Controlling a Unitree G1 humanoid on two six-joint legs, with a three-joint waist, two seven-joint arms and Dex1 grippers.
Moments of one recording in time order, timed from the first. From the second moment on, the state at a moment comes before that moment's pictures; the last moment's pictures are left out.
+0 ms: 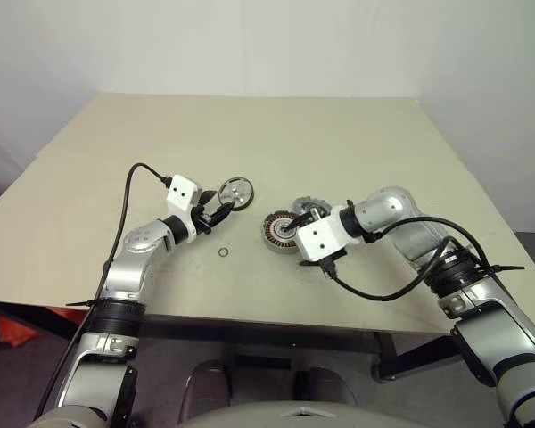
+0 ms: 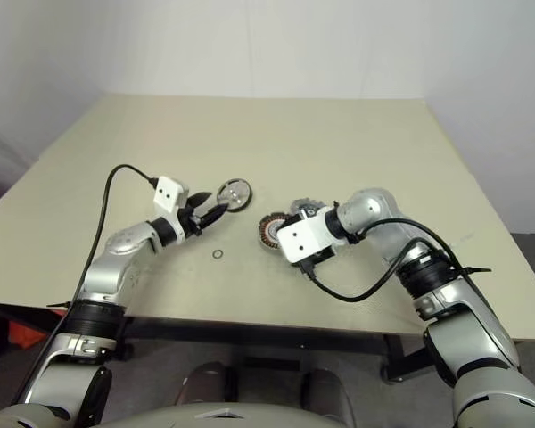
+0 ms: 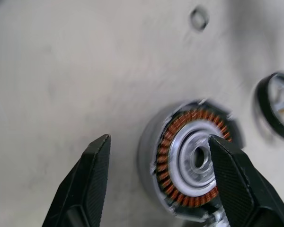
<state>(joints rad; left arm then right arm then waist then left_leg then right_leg) -0.40 0.32 0.01 0.19 -0.27 0.27 -0.62 -0.69 -0.61 0.43 0.19 -0.12 -0.22 1.34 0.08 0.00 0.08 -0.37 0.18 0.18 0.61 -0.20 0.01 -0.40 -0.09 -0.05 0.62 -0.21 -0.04</state>
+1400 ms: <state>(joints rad) -0.15 0.44 -0.10 -0.02 -0.21 0.35 -0.72 -0.66 -0.42 0.11 0.34 0.11 0.22 0.90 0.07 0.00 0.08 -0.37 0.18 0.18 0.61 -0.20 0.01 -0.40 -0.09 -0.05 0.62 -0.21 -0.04</state>
